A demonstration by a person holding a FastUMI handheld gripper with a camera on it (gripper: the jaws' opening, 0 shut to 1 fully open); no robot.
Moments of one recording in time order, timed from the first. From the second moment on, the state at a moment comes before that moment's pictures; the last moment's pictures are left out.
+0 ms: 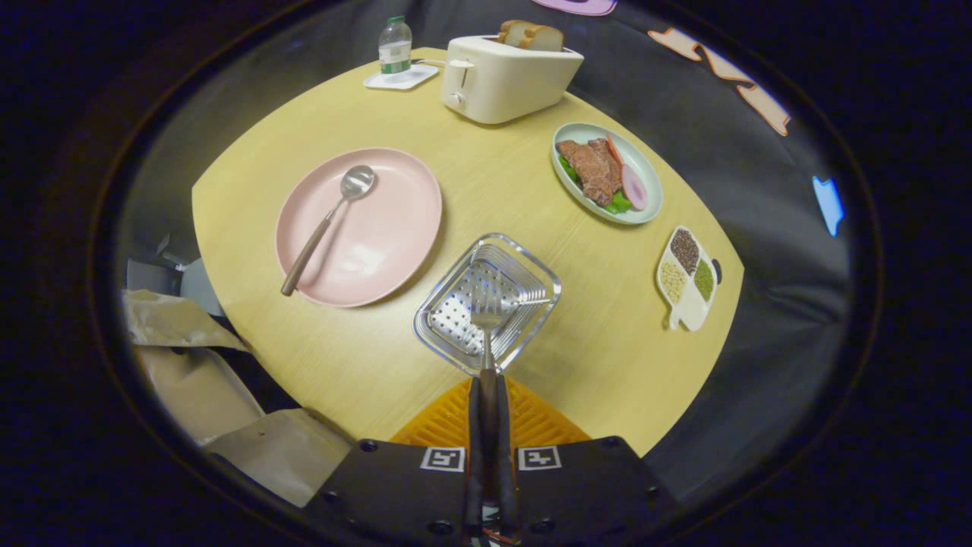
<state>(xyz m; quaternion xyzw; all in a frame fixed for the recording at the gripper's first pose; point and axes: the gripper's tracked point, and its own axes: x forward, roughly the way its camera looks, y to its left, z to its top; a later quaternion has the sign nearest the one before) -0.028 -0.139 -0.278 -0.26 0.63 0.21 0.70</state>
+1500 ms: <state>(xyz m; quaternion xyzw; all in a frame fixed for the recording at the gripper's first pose) -0.041 0.052 -0.325 -0.08 0.42 0.13 0.90</state>
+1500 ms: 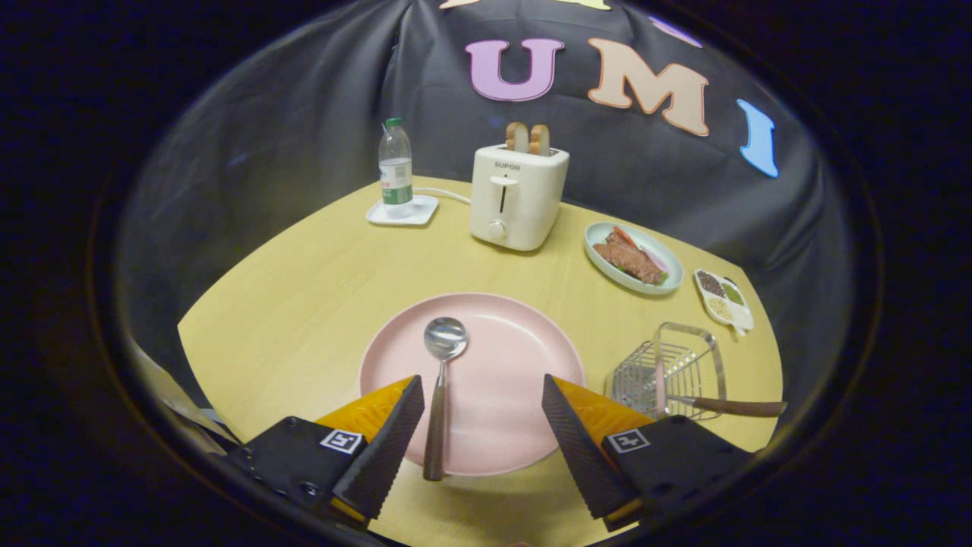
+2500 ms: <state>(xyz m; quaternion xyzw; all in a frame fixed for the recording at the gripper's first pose) -0.069 0.072 -0.363 -0.11 0.51 0.17 0.84</state>
